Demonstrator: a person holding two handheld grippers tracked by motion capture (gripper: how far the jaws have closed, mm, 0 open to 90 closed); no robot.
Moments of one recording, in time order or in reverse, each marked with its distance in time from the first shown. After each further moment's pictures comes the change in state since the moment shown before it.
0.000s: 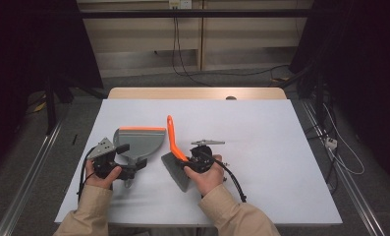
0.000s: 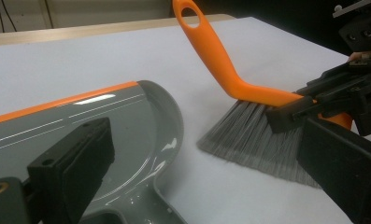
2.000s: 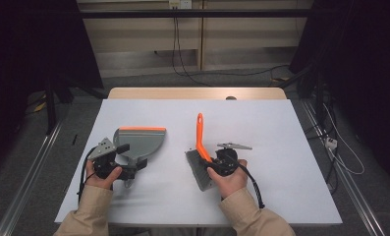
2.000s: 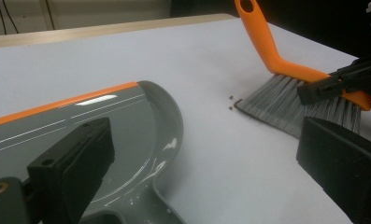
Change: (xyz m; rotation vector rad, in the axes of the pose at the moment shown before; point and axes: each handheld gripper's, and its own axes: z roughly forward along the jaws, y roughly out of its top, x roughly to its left) left arm -0.001 0.000 0.000 0.006 0.005 0.009; right arm -0.037 -0.014 -0.049 -0.072 -0.133 0.073
